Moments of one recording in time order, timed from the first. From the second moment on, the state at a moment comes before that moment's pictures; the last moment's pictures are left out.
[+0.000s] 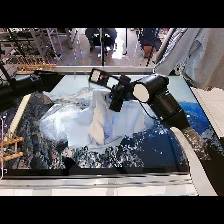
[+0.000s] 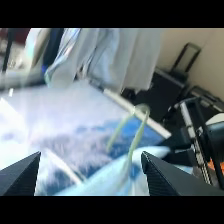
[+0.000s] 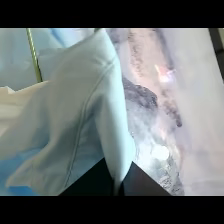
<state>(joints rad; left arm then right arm) 0.17 -1.22 1.38 0.21 -1.08 -0.68 0.59 -1.51 1.89 -1.59 1.16 0.89</state>
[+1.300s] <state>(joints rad) -0.19 -1.46 1.31 0.54 -0.98 -1.41 0.57 -1.44 1.89 -1.64 1.06 1.05</state>
